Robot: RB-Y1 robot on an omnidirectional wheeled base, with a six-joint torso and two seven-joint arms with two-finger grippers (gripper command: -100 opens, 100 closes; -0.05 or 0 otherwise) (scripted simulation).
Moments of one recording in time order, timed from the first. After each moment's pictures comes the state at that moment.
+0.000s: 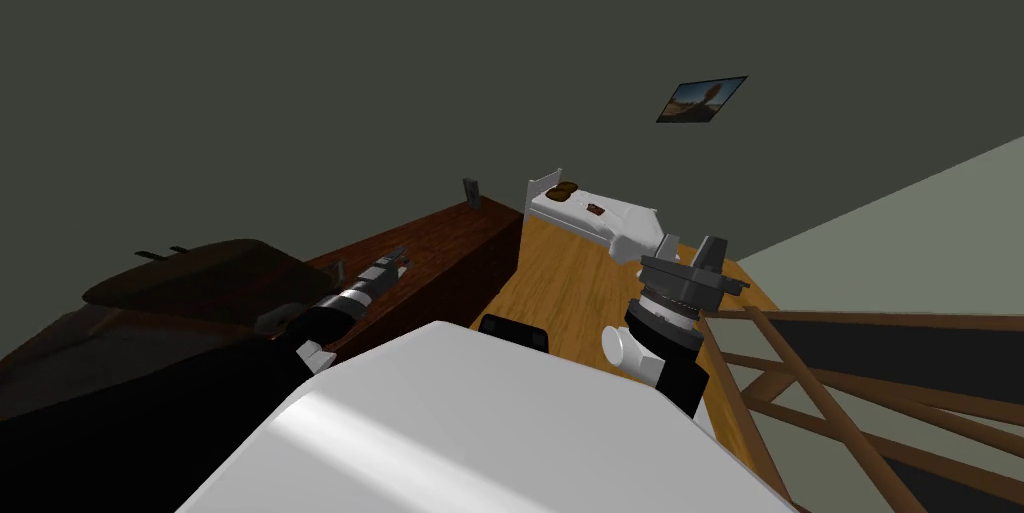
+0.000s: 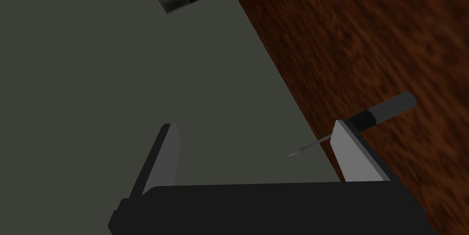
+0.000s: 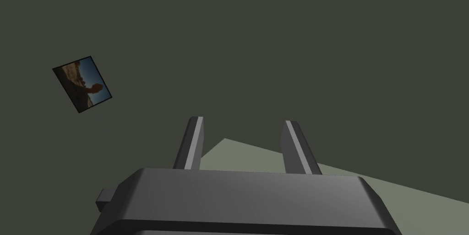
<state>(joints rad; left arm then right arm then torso) 1.14 0.54 0.38 -2.35 0.18 0.01 0.26 0.47 0.03 -0.04 -2.28 -0.08 -0.61 -0.07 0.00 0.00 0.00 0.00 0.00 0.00</state>
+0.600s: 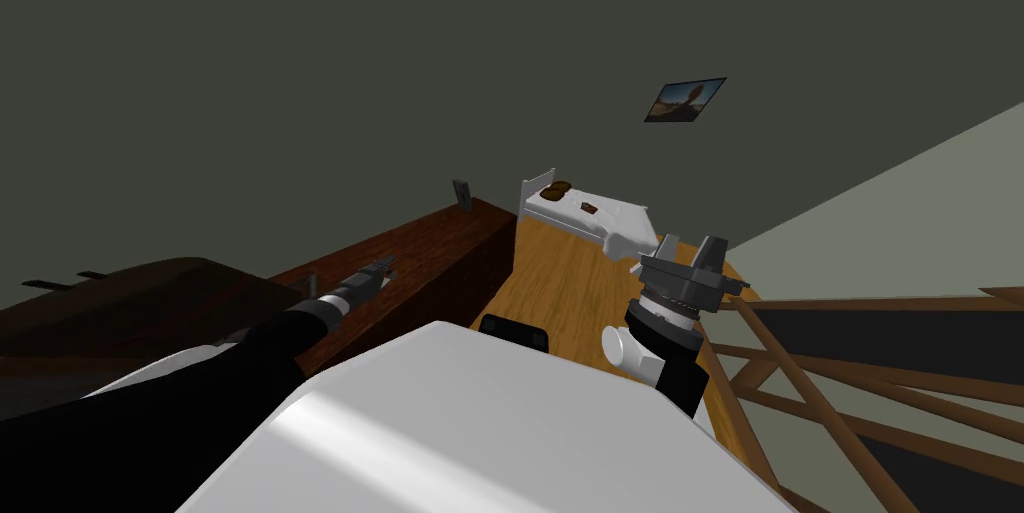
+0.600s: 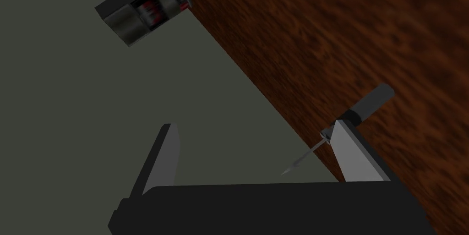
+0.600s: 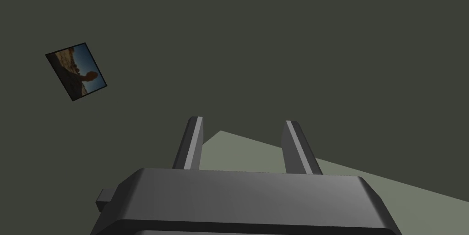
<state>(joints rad) 1.29 0.67 0.47 -2.38 0.22 0.12 0.28 0.47 0.03 -0.04 -2.28 -0.08 -0.61 -0.07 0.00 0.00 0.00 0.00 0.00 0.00</state>
